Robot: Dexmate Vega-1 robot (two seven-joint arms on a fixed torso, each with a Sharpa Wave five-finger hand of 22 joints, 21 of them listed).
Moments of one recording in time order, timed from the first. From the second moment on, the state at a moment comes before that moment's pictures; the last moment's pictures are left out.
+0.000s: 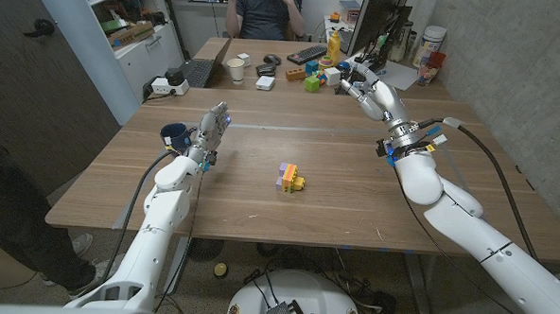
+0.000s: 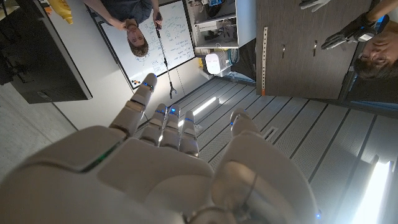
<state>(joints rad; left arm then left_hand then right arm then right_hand) 0.91 0.14 -0.10 -1.34 -0.23 -0.14 -0.32 0.03 0.08 0.61 0.18 0.18 -0.13 0.05 0.18 0.17 -0.17 0.03 0.18 0.18 -0.17 0.03 0.19 0.18 -0.11 0.01 0.20 0.18 -1.05 -0.69 -0.33 -1.93 -0.33 0.20 -0.44 0.38 0.06 0.39 -0.08 0.18 0.22 0.01 0.19 0.18 0.21 0.04 0.19 0.19 0.15 0.03 0.20 0.18 0.46 0.05 0.19 0.17</state>
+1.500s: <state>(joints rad) 0.88 0.14 -0.11 -1.29 -0.23 -0.16 -0.32 0.02 0.08 0.60 0.18 0.18 -0.13 0.05 0.18 0.17 -0.17 0.03 0.18 0.18 -0.17 0.03 0.19 0.18 -0.12 0.01 0.20 0.18 -1.08 -0.72 -0.43 -2.12 -0.79 -0.11 -0.37 0.35 0.03 0.34 -0.08 0.18 0.22 -0.02 0.19 0.19 0.22 0.03 0.19 0.19 0.18 0.02 0.20 0.18 0.51 0.07 0.20 0.17</state>
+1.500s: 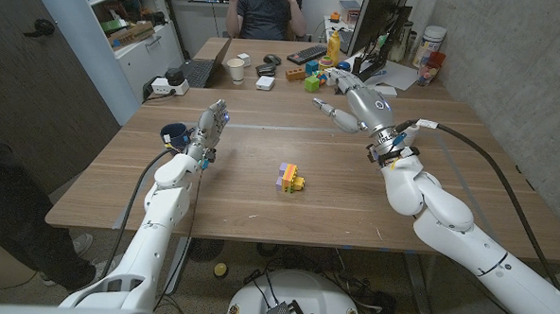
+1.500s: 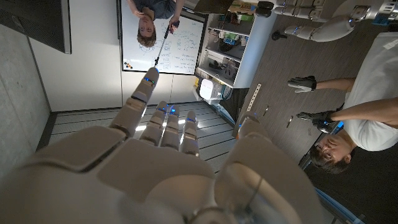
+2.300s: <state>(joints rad) 0.87 0.15 -0.11 -1.28 -0.22 -0.16 -0.33 0.02 0.08 0.59 0.18 0.18 -0.13 0.05 0.18 0.17 -0.17 0.03 0.18 0.18 -0.17 0.03 0.19 0.18 -0.12 0.01 0.20 0.18 -1.03 -0.71 -0.50 -2.16 -0.84 -0.16 -0.20 0.32 -0.01 0.30 -0.08 0.20 0.21 -0.04 0.19 0.19 0.20 0.03 0.19 0.19 0.19 0.03 0.20 0.18 0.54 0.11 0.20 0.17</state>
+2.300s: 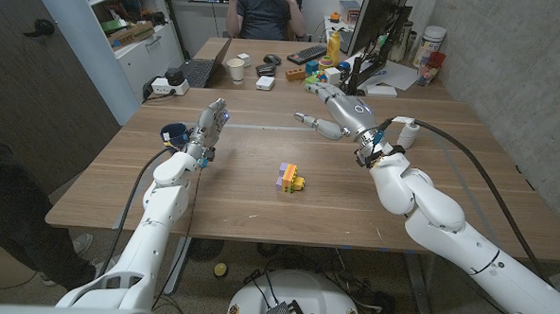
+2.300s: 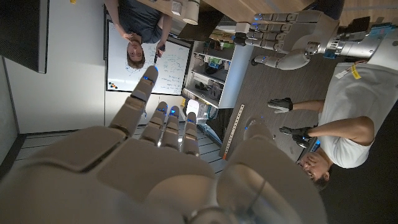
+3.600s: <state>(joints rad) 0.88 0.17 -0.10 -1.31 -0.20 -0.13 -0.31 0.02 0.08 0.58 0.18 0.18 -0.13 0.05 0.18 0.17 -0.17 0.04 0.18 0.18 -0.17 0.03 0.19 0.18 -0.13 0.02 0.20 0.19 -0.93 -0.69 -0.63 -2.11 -0.86 -0.19 0.08 0.33 -0.04 0.28 -0.10 0.22 0.17 -0.06 0.18 0.19 0.18 0.02 0.19 0.19 0.20 0.03 0.20 0.18 0.58 0.11 0.20 0.17</state>
